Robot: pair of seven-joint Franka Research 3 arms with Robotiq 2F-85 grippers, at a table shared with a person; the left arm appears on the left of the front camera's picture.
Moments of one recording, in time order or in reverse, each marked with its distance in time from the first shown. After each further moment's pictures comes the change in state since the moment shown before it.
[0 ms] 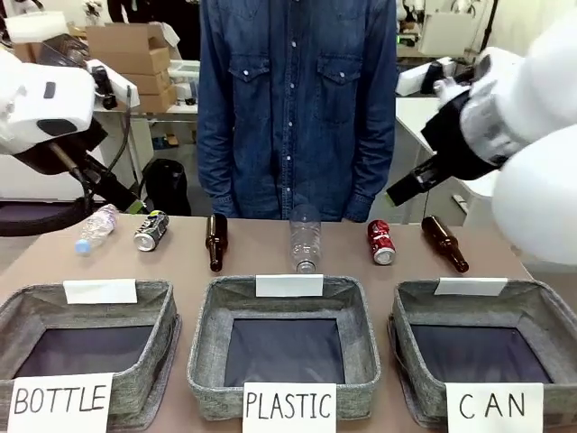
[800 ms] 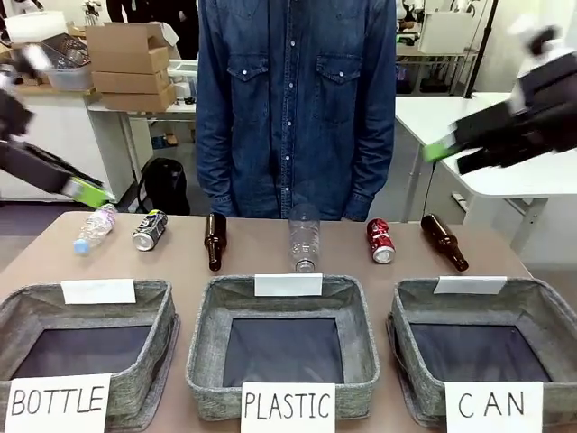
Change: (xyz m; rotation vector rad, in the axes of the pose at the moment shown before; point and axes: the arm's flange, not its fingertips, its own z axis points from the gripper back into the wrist) left arm -0.058 0.065 0.019 -0.704 -0.279 0.061; right arm -0.035 -0.090 0.063 0.564 -0.121 -0.488
